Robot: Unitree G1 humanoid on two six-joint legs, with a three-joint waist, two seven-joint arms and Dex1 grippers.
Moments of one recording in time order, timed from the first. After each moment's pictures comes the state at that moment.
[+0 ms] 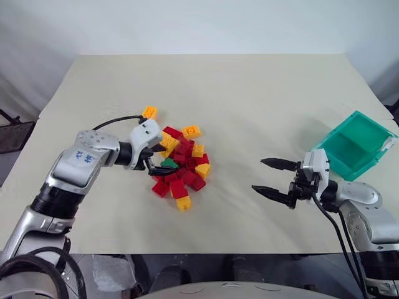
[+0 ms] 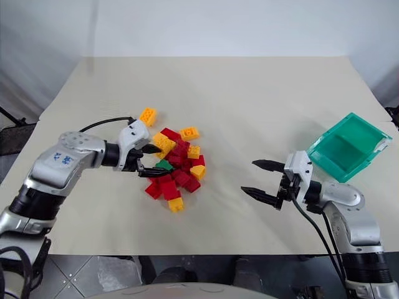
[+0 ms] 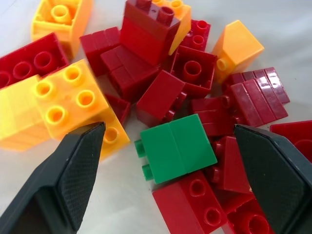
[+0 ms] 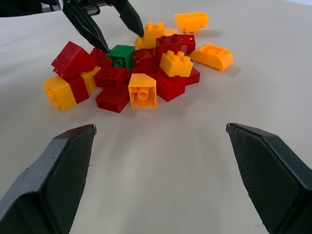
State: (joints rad) left arm -0.80 0.79 -0.31 0.02 -0.24 0.83 -0.96; right arm -0.18 -0.66 -0.13 -0.12 0.52 0.24 1.11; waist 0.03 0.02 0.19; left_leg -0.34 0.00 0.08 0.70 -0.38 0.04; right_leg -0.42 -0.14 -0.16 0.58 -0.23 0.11
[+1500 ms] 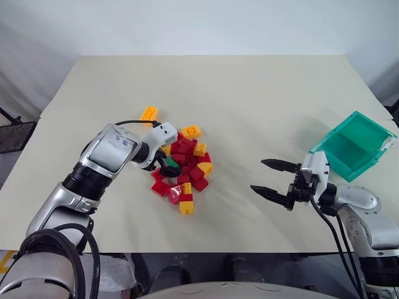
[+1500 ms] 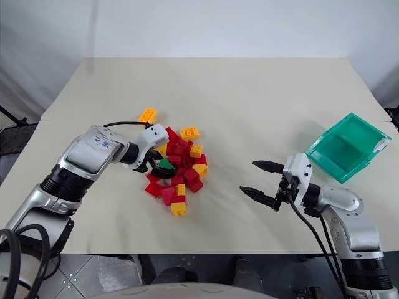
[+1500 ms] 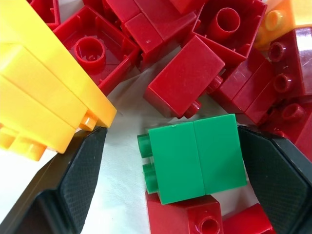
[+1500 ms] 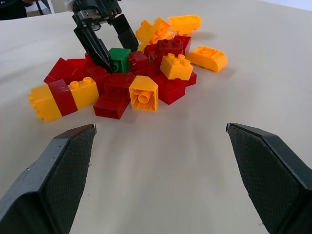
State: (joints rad) left arm -0.95 0.66 -0.44 0.13 -0.11 1.16 -0.90; right arm -0.16 -0.66 -0.13 -0.15 0.53 0.24 1.06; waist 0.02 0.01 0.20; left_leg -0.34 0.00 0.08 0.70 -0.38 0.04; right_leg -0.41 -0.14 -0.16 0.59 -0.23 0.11
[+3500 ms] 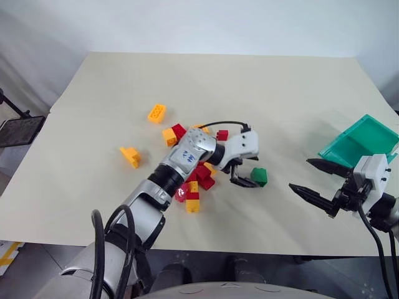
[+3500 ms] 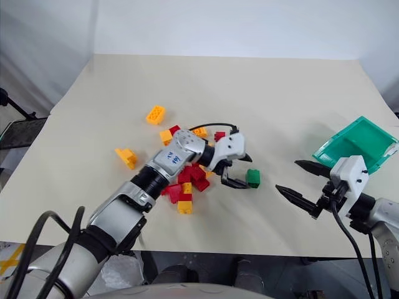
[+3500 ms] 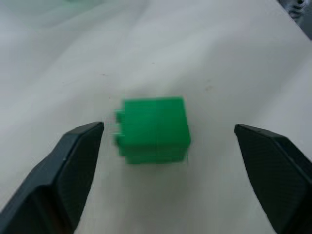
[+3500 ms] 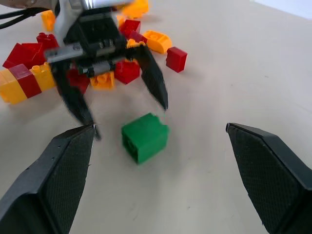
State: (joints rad) left arm -1.08 0.09 -0.42 0.68 0.00 0.19 -1.08; right arm 0.09 -0.79 -0.46 -0.35 0.62 0.35 0.97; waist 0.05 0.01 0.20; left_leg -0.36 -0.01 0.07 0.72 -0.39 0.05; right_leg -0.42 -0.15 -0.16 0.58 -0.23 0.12
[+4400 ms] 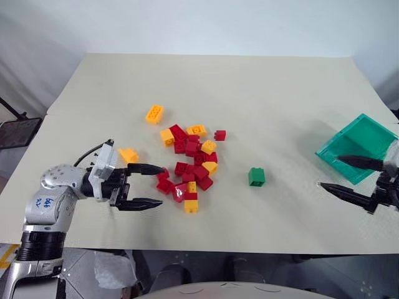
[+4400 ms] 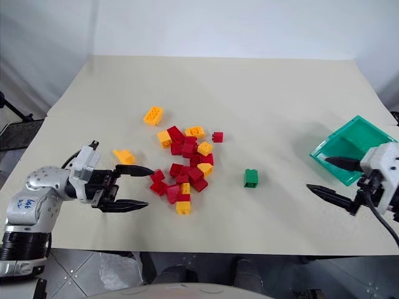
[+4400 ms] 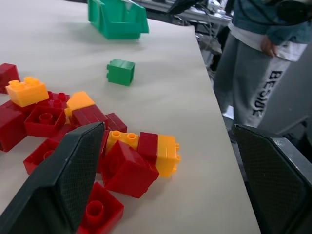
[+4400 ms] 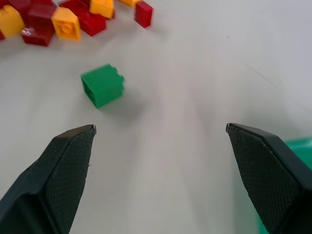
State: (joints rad) left arm -0.34 0.67 0.15 -0.03 -0.55 0.35 -1.42; right arm 0.13 -1.01 -0.62 -0.25 0.56 0.42 1.12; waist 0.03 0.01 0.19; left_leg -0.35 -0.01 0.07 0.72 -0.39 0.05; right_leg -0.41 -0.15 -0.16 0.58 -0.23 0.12
